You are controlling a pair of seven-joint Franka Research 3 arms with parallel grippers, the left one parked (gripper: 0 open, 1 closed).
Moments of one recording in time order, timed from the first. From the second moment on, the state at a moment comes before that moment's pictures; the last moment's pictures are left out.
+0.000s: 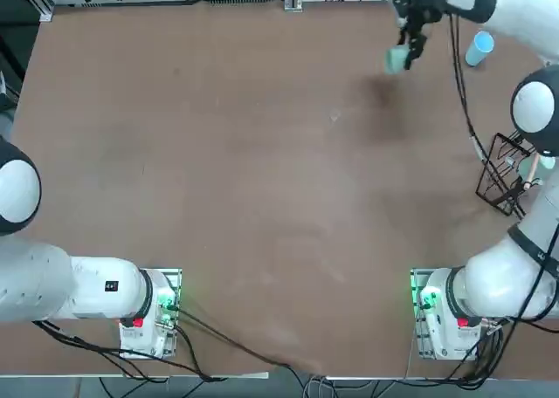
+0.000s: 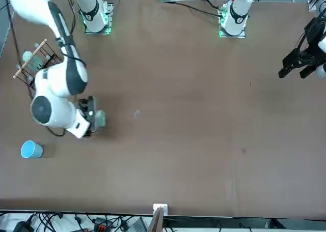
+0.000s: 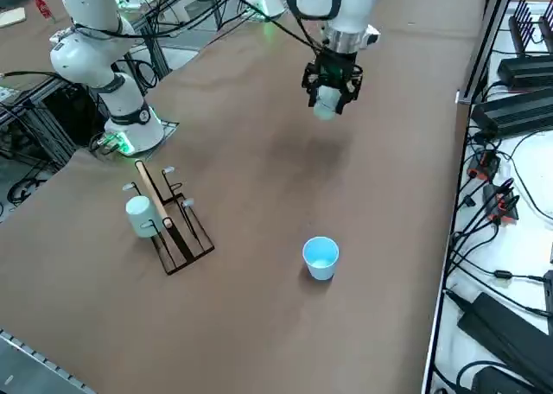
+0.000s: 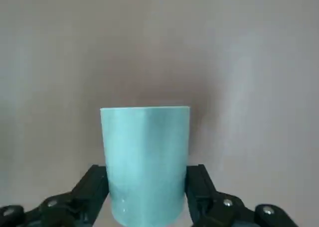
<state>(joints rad) -0.03 0.55 0.25 -1.48 -0.18 1.78 -1.42</state>
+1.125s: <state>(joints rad) 0.07 0.67 0.22 -1.54 -0.62 1.40 -0.58</state>
